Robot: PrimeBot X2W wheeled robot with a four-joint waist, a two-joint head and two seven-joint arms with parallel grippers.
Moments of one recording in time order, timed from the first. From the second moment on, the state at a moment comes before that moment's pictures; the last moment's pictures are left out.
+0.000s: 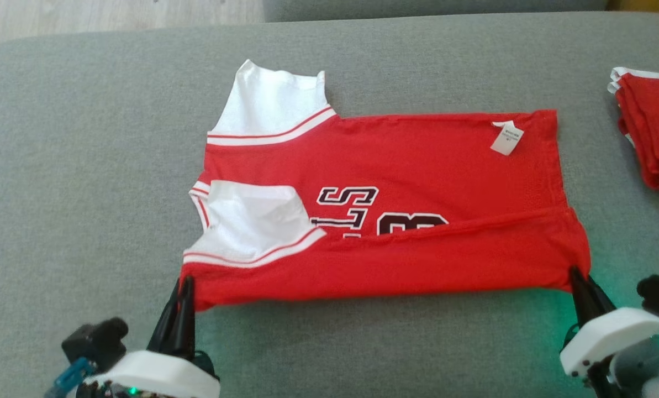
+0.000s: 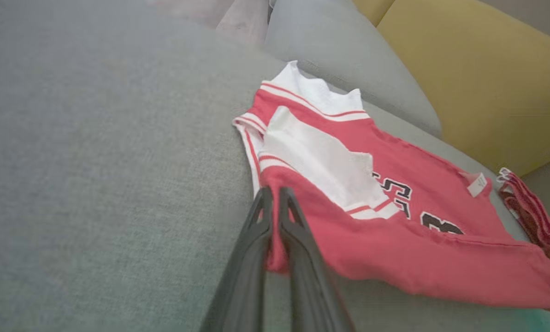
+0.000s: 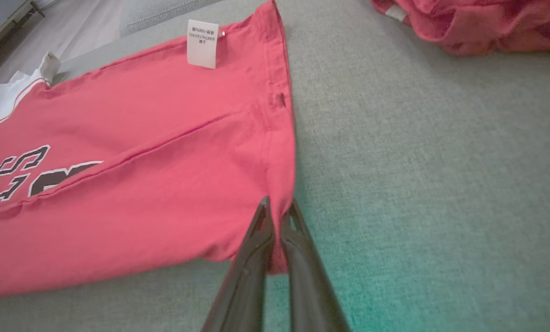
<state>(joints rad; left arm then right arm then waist) 0.06 0.37 -0.47 -0.11 -0.84 0.25 -0.04 0.08 -0.04 -0.16 0.08 0.27 0.13 0.28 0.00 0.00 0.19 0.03</state>
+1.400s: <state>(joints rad) -0.95 0.57 -0.55 0.33 -0.67 0.02 0.47 -0.35 -0.04 -0.01 -0.03 0.21 0.13 0.15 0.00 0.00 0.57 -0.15</state>
